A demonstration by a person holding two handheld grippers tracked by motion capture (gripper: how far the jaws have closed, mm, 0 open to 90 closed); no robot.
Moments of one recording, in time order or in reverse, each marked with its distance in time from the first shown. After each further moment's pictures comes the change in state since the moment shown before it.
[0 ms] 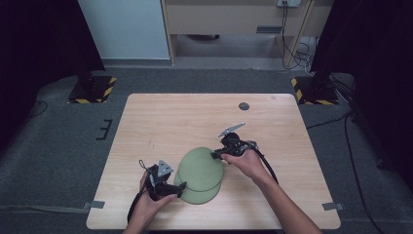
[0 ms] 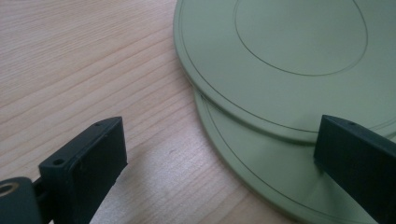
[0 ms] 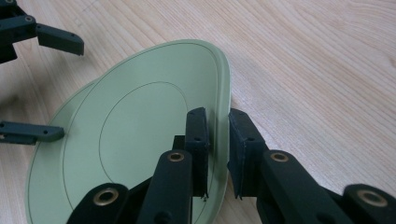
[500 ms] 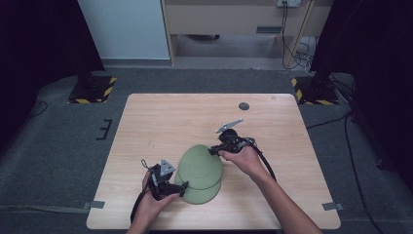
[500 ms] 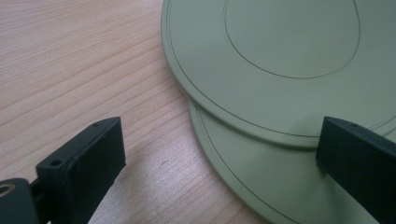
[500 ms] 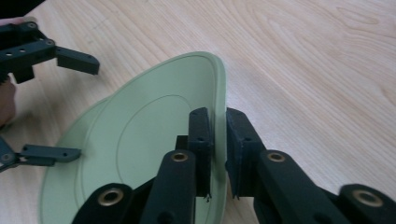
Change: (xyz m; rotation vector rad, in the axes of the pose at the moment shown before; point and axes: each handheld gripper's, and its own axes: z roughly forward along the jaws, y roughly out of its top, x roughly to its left) left arm -0.003 0.003 0.005 -0.005 0.006 -0.014; right arm 0.007 0.015 -0.005 -0.024 0.001 -0.020
